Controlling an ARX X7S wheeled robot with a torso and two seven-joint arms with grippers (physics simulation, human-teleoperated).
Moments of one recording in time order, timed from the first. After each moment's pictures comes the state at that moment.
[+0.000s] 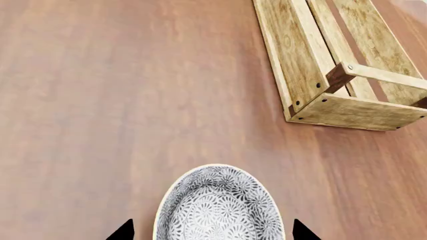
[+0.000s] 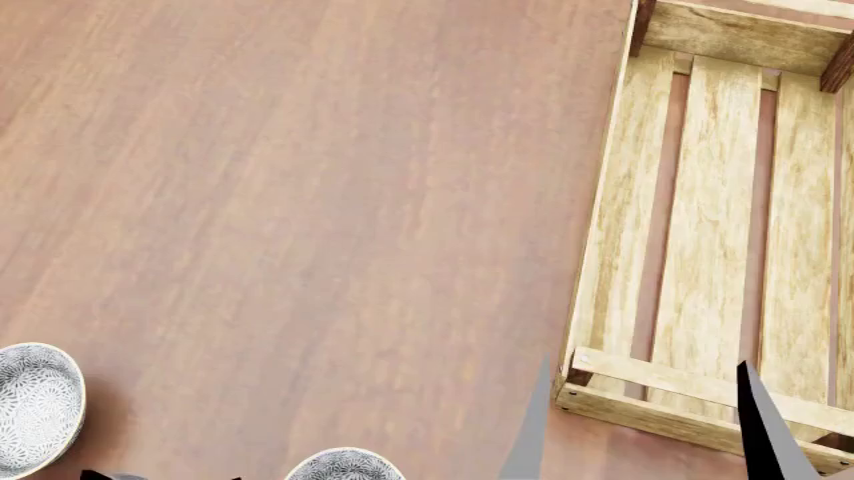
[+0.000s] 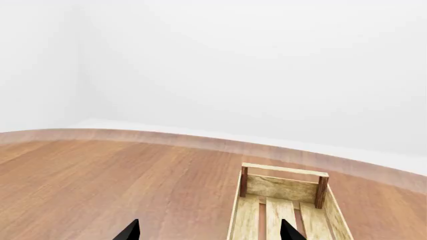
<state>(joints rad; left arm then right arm) -0.27 -0.55 0.60 0.54 -0.99 -0.57 -0.52 -0.03 0.60 -0.32 -1.03 0.35 0.35 0.73</state>
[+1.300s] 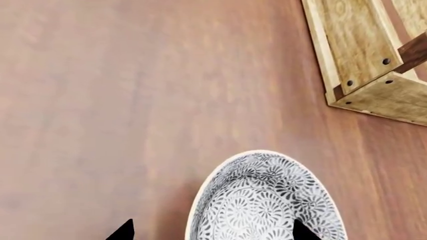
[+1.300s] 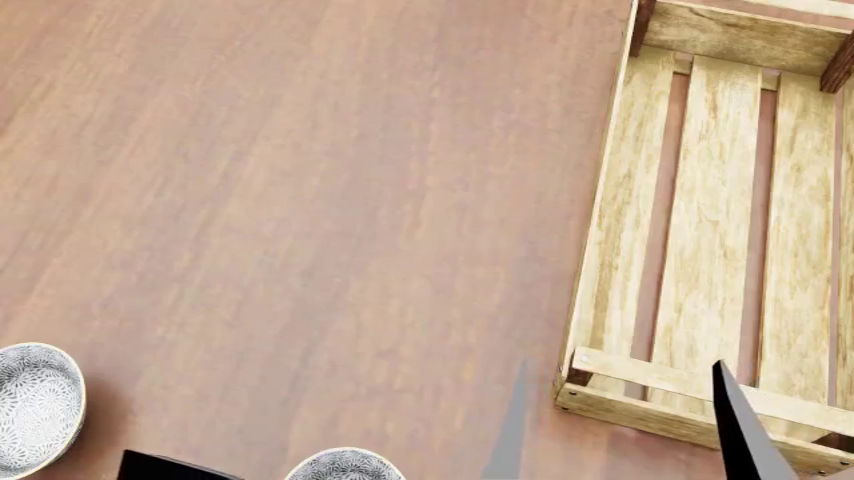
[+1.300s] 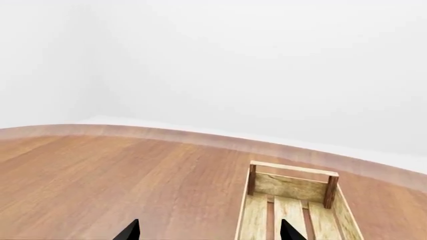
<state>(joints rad) -0.32 -0.47 0.61 0.23 -0.96 -0.49 -0.36 0.02 0.67 -0.41 -1.01 0.37 0.32 0.80</state>
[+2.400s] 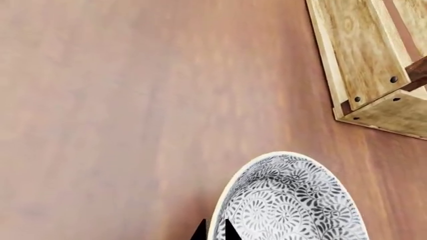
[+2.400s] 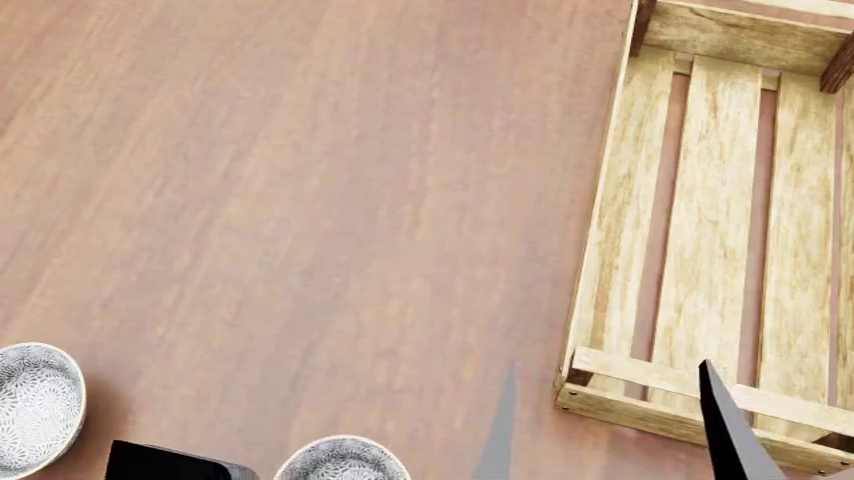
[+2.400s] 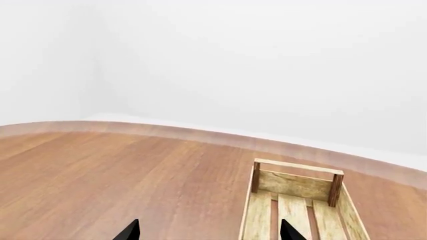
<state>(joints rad) -0.33 -0.47 0.60 0.25 -0.97 -0.49 -0.40 0.04 0.69 -0.46 -1.00 0.38 0.32 0.82</state>
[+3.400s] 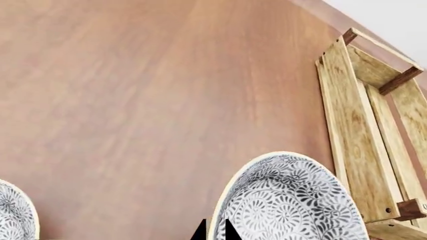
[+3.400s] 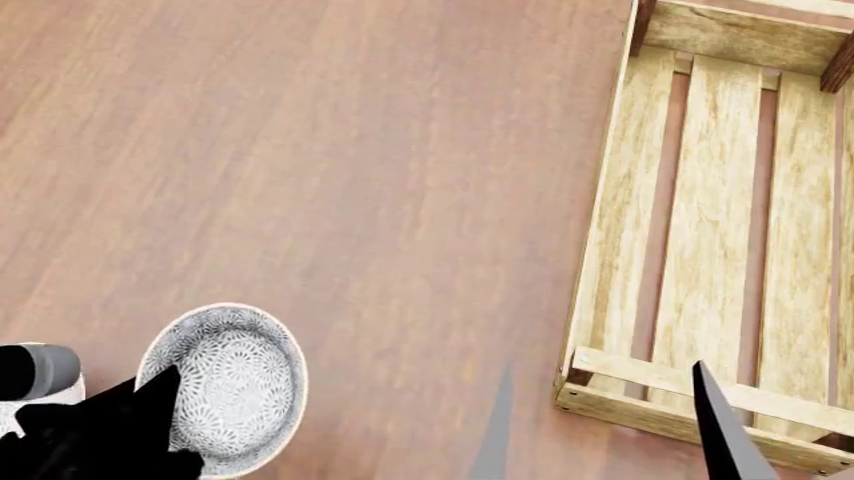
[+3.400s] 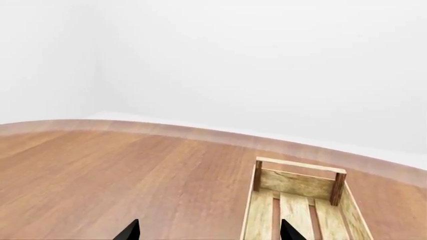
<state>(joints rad) -0.36 -0.64 0.35 0.50 -1.27 -0.51 -0.63 0.06 0.70 -0.48 -0.99 0.39 0.30 0.83</state>
